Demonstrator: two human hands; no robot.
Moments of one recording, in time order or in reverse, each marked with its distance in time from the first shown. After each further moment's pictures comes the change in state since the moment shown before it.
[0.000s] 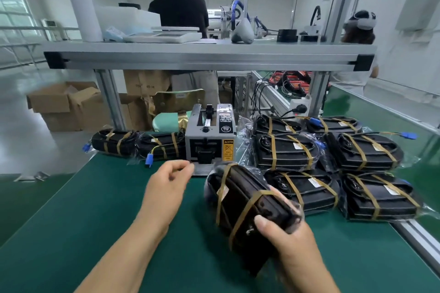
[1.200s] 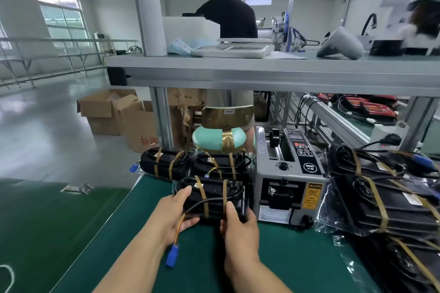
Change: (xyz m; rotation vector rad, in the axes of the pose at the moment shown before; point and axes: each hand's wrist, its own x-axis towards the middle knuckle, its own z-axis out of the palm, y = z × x) left_hand 0.172 -0.101 -0.101 -0.332 0.001 -0.511; right_hand 0.160 0.118 0.217 0.073 0.311 0.316
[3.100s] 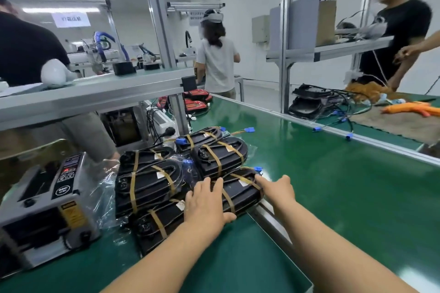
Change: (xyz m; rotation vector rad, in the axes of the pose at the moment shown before) left_hand -0.227 -0.134 0.433 1.632 -0.429 1.071; right_hand 0.012 -0.212 -0.493 -0.391 0.716 -0.114
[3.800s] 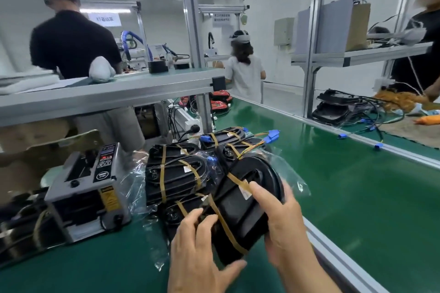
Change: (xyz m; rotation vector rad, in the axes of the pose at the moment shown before) left_hand -0.138 -0.039 -0.013 -0.337 0.498 0.102; right_hand -0.161 -0.019 0.001 0.789 -0.469 -0.295
